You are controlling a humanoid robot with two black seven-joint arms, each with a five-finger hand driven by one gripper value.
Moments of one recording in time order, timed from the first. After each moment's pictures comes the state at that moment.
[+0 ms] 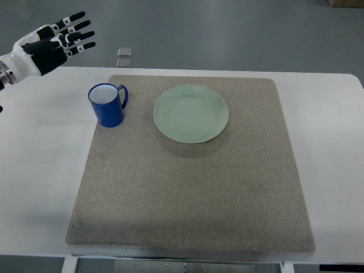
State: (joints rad) left arm -0.76 0.58 -1.03 -0.77 0.08 -0.61 0.21; right arm -0.01 0.00 0.03 0.11 -0.03 0.18 0.22
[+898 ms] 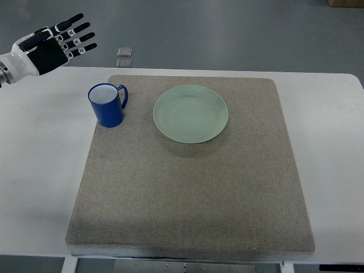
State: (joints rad) left arm -0.79 0.57 -1.03 -0.73 -0.16 -0.61 0.41; right arm -0.01 0.00 0.03 0.11 -0.03 0.18 0.22
